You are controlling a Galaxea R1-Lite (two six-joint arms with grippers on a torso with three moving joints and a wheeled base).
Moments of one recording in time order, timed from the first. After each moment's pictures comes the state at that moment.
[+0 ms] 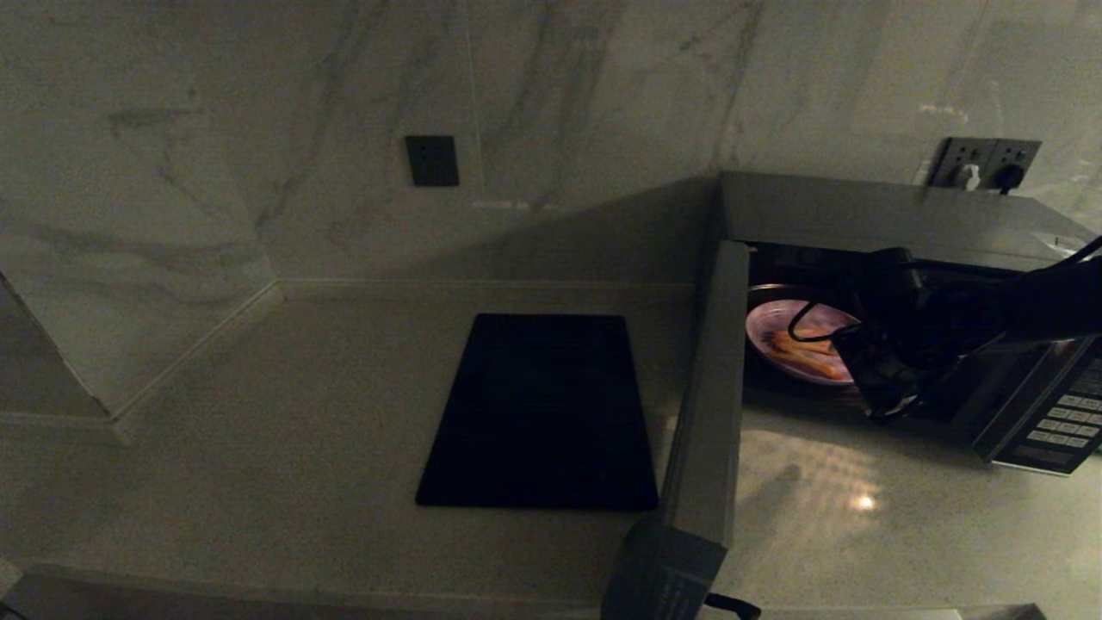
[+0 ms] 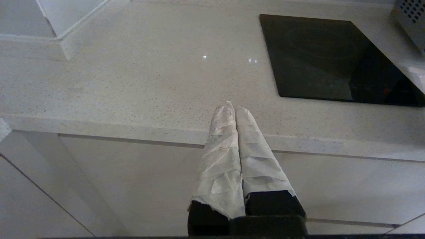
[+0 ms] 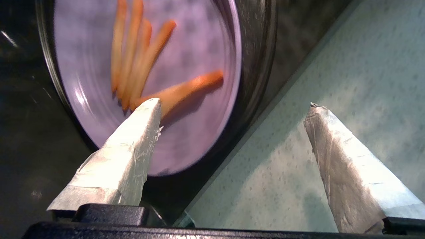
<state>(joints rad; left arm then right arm) 0.00 0.00 0.00 -0.01 0.02 -0.07 0.04 2.12 -1.47 0.22 -0.38 1.36</state>
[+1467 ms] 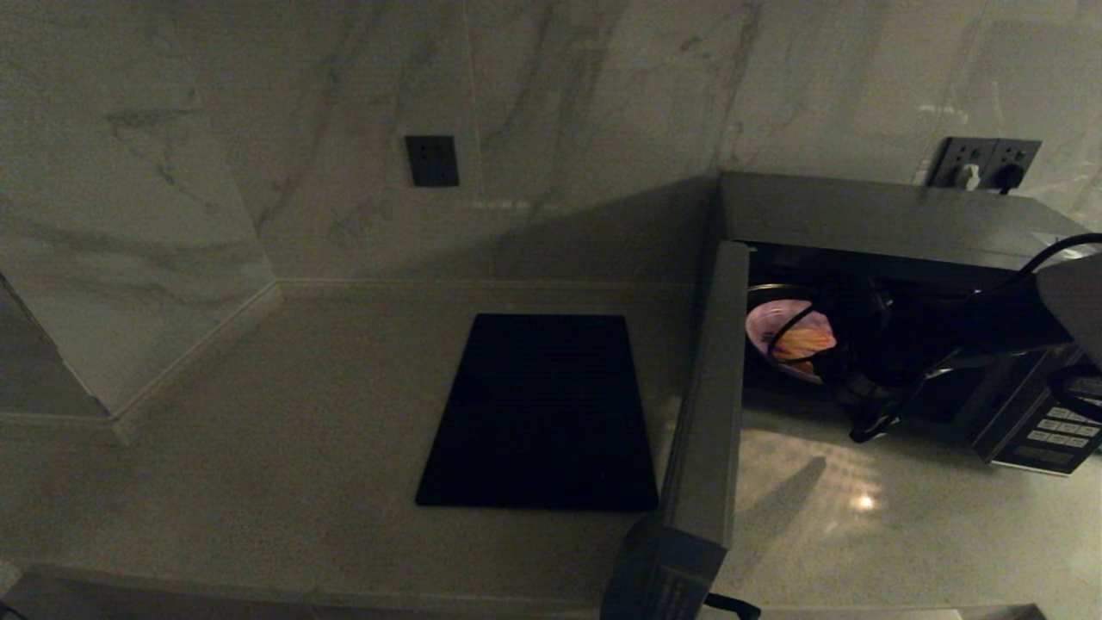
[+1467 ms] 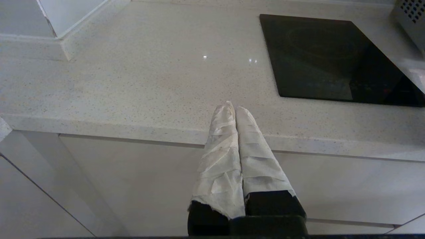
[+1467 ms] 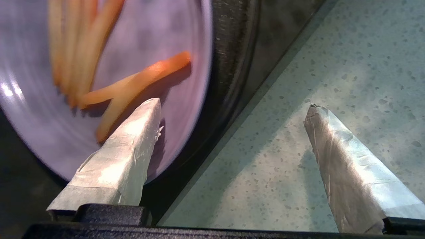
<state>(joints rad) 0.00 0.00 0.00 -0.01 0.02 -0.07 0.06 2.21 -1.49 0.23 -0.39 1.37</state>
